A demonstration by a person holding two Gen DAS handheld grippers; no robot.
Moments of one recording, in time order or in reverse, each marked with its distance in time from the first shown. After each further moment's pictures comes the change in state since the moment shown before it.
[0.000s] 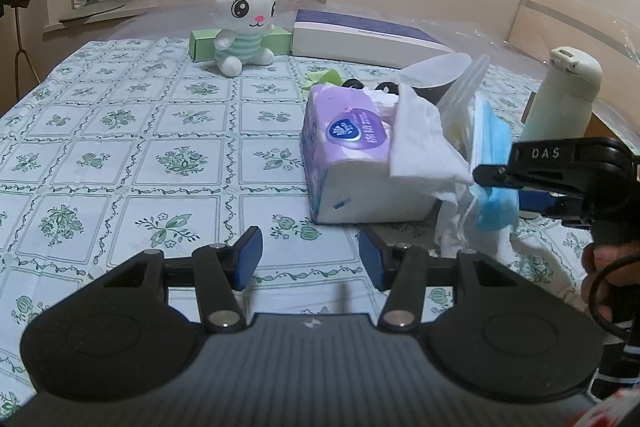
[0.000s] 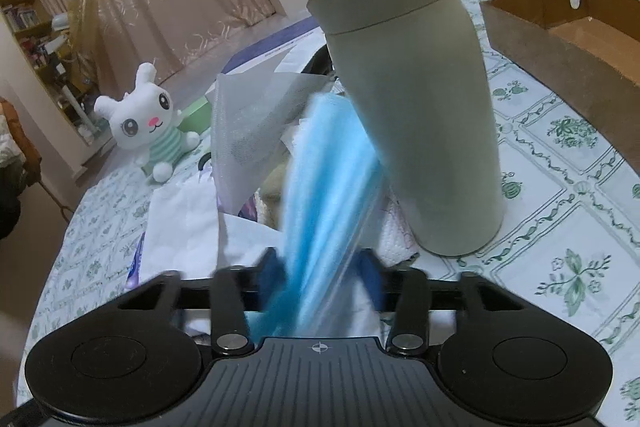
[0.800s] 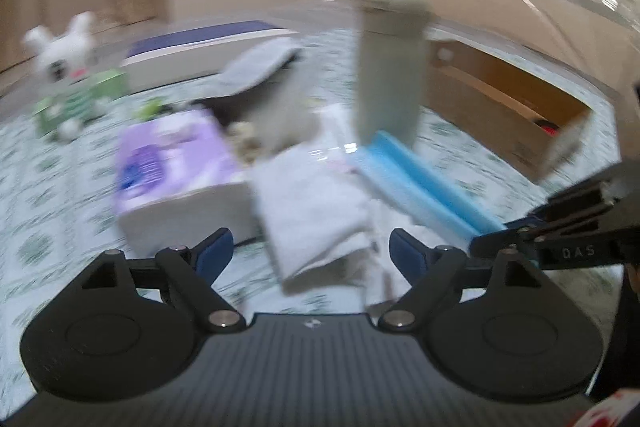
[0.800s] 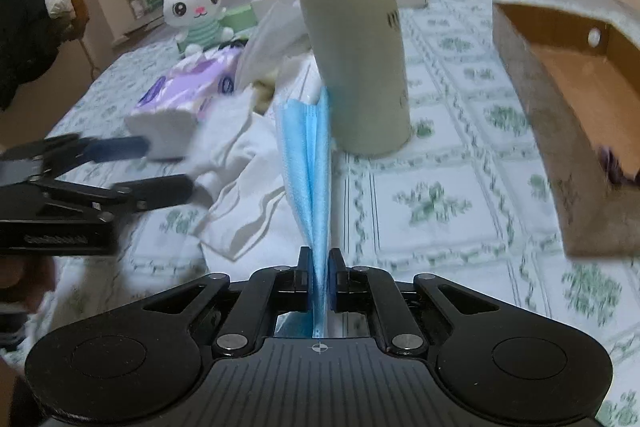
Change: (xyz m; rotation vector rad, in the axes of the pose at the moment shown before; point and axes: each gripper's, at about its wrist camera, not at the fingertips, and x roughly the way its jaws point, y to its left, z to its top) left arm 0.016 -0.088 0.001 0.353 -0.003 -0.302; right arm -0.077 -0.062 -0.036 -0.348 0.216 0.055
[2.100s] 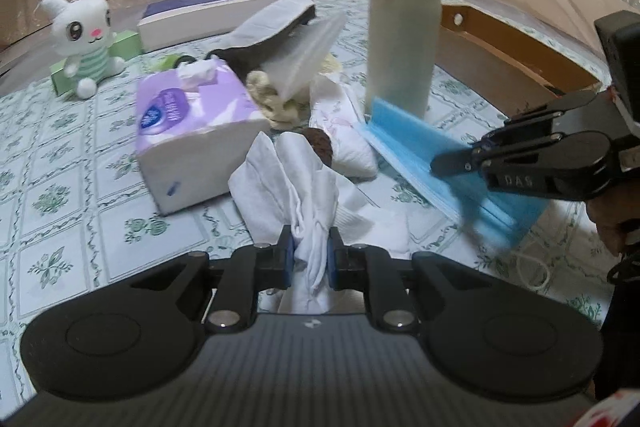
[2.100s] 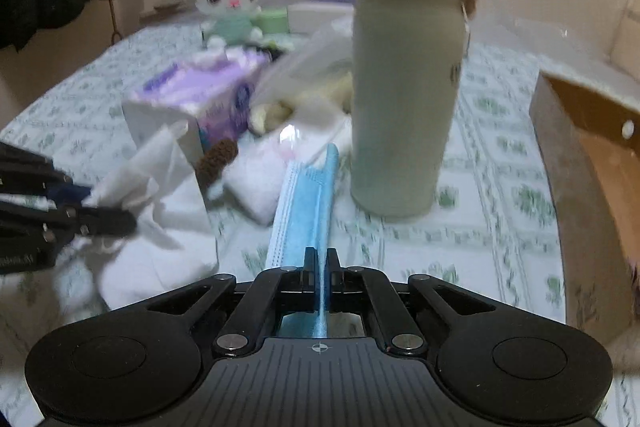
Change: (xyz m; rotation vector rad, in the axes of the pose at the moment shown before) left arm -0.012 0.001 -0.016 -0.024 0.115 0.037; right arm 0.034 0.020 0.025 -0.260 -0.089 -0.057
